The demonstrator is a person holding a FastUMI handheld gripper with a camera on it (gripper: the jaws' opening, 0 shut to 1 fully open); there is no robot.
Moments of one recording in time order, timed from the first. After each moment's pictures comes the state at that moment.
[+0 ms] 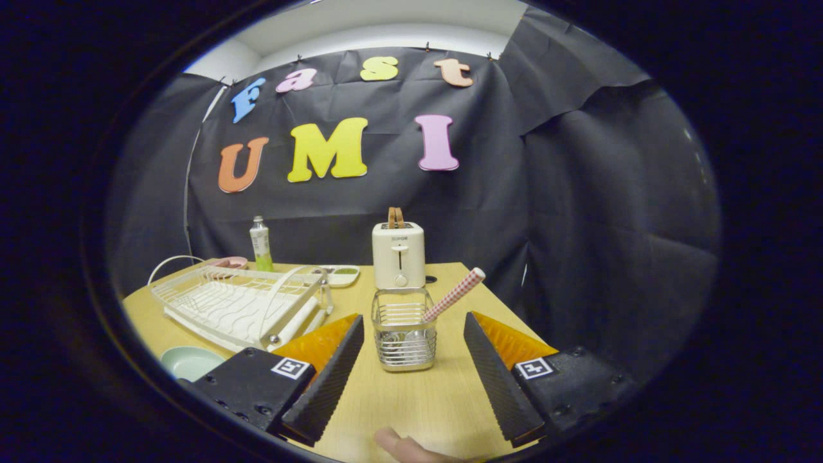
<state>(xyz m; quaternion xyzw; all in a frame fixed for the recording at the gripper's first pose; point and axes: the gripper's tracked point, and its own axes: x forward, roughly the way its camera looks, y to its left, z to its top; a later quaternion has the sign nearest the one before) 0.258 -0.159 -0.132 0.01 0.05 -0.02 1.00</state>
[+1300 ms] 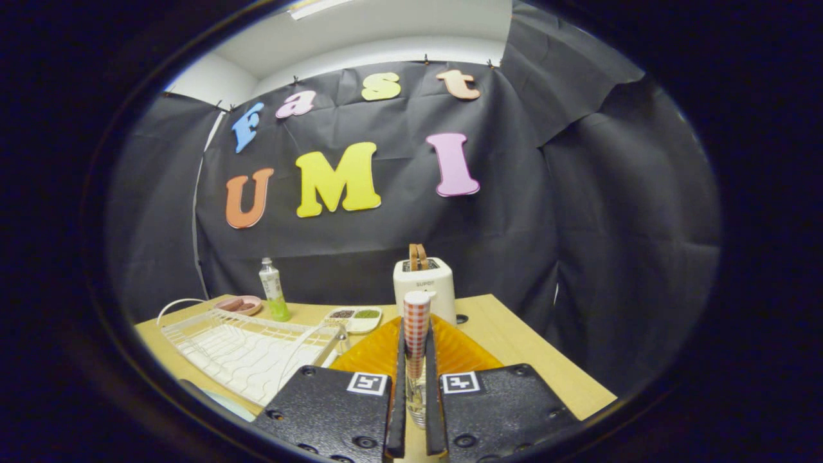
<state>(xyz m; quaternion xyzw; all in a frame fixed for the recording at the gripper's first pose) 0.311 -0.115 -0.060 0.02 -0.02 0.03 1.00</state>
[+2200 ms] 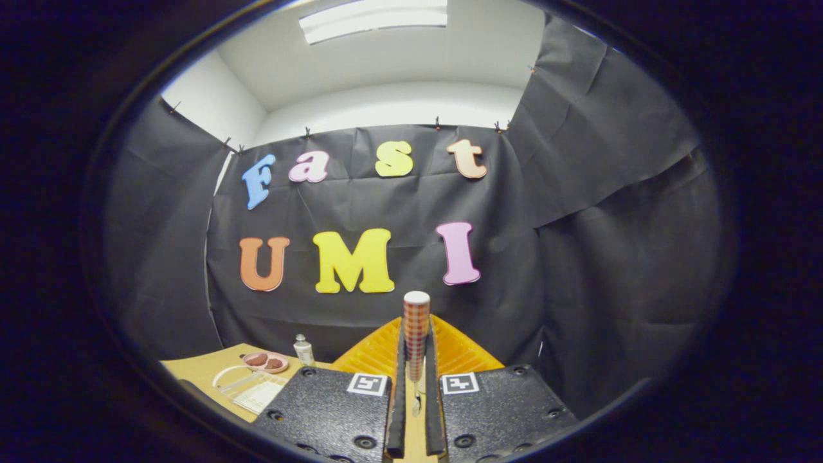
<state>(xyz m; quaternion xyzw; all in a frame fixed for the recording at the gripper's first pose) 0.151 -0.060 0.126 0.02 -0.12 0.02 0.99</state>
